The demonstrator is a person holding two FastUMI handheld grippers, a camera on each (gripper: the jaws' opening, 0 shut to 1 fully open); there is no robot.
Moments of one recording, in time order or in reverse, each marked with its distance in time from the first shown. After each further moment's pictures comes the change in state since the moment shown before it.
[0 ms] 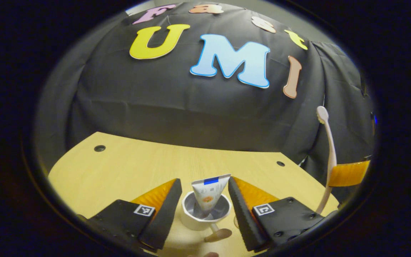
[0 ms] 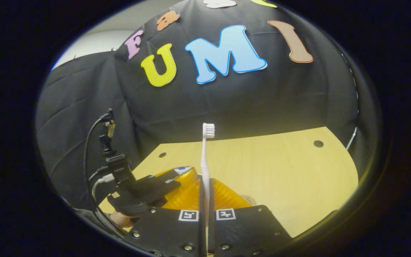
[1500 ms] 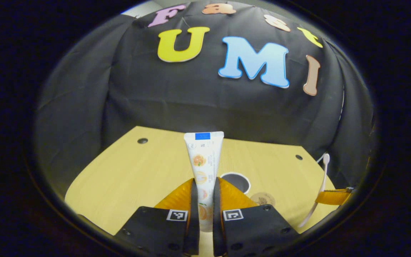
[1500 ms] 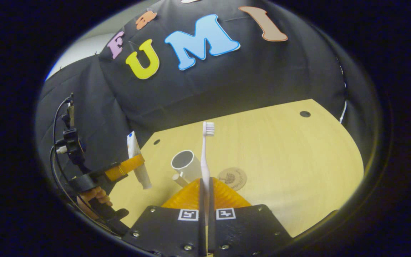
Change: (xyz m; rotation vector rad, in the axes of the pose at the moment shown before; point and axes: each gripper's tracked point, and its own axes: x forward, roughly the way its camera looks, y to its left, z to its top) left arm -0.085 0.030 0.034 -0.021 0.003 0.227; right arm -0.056 -0.037 -0.056 0.129 0.094 -0.043
